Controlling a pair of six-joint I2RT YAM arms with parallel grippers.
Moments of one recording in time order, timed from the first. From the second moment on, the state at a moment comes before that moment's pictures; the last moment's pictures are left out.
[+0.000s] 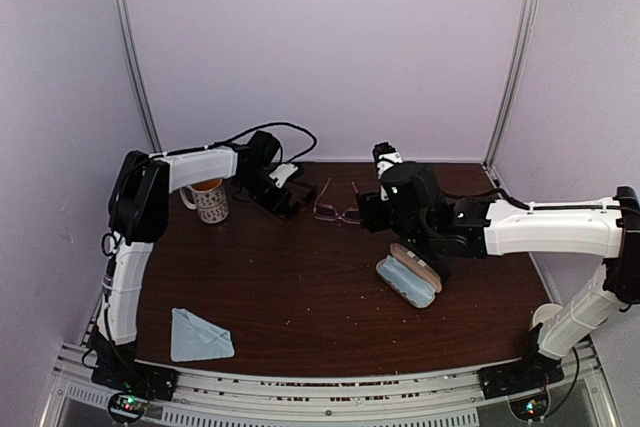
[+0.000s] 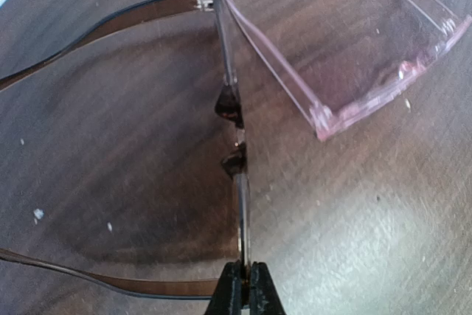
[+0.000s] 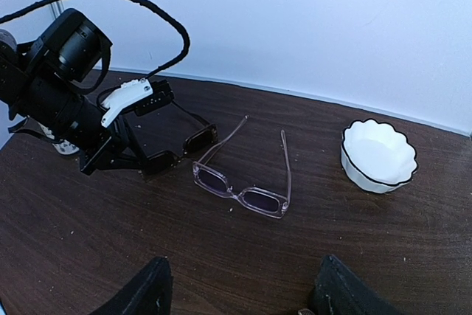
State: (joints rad) left arm -0.51 2.32 1.93 -0.68 0.21 0.19; right arm 0.98 1.49 1.06 -0.04 0.64 0.32
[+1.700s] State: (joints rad) left arm -1.05 1.27 0.83 -0.23 -0.05 0.19; right arm 1.04 1.02 0.72 -0.08 0.68 0.45
